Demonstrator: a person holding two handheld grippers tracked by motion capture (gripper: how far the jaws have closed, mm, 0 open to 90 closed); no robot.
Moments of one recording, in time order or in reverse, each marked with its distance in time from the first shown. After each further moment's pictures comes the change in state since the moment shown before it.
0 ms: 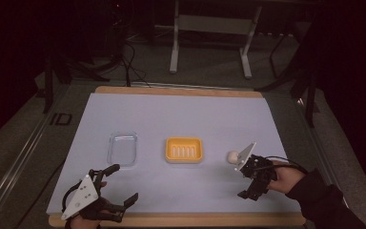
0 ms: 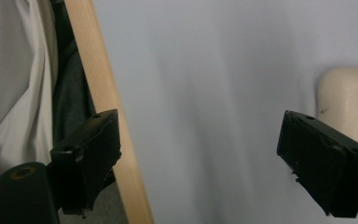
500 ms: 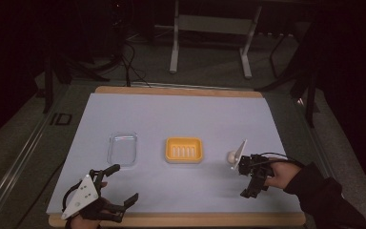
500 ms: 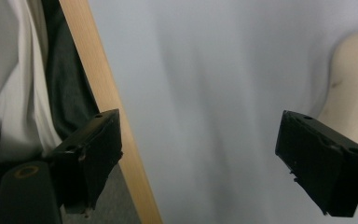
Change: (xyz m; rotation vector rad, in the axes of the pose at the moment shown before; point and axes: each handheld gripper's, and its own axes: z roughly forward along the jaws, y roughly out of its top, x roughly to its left) left arm 0.000 0.000 0.001 0.003 -0.007 -0.012; right arm -0.012 0.009 0.008 0.167 0.034 0.014
